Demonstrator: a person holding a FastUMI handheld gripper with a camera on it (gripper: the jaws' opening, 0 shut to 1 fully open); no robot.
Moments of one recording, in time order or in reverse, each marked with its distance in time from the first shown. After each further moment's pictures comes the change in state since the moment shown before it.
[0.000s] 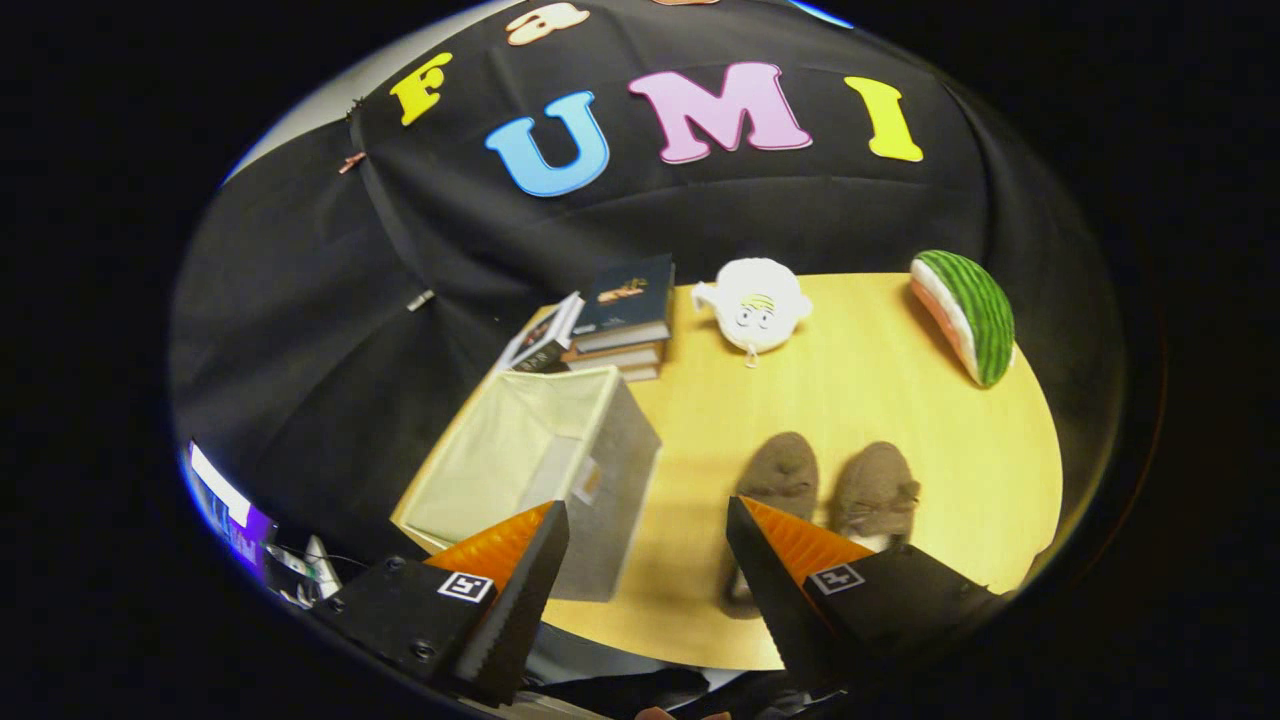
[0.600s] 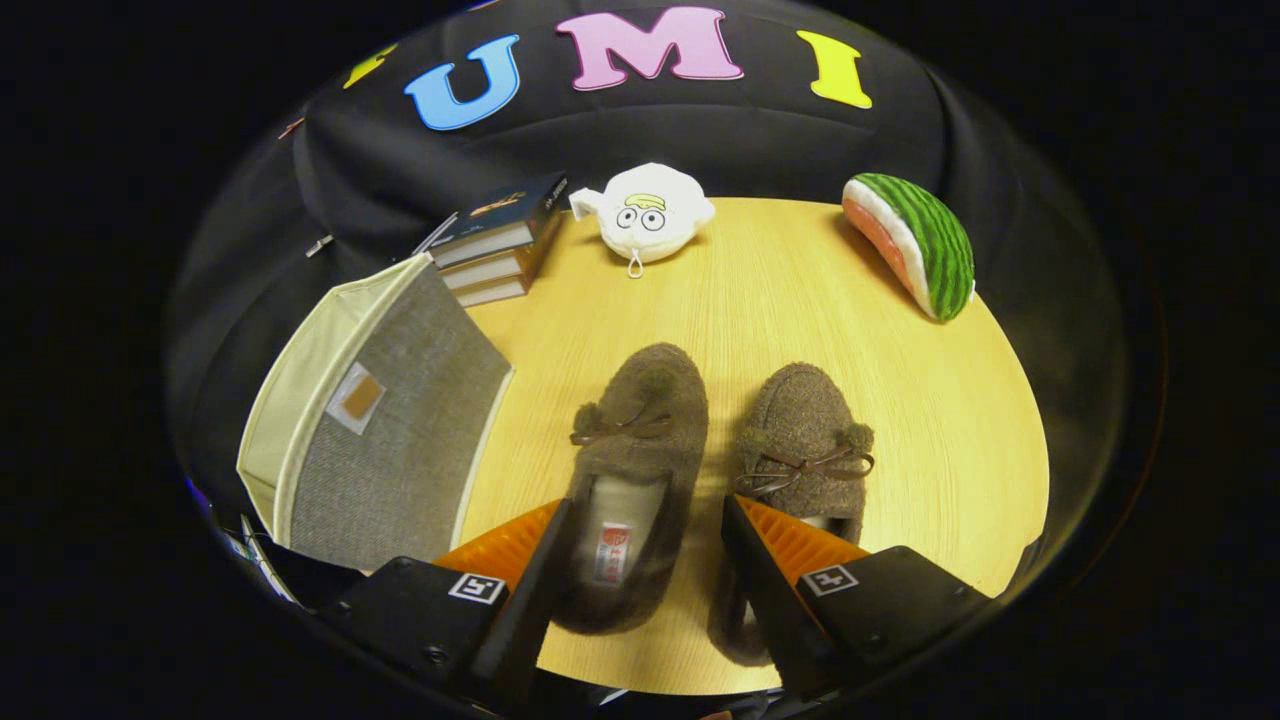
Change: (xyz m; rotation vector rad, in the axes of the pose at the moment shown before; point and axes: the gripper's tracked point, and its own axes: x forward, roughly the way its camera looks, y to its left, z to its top) arm 0.078 -0.101 -0.065 0.028 0.131 -0.178
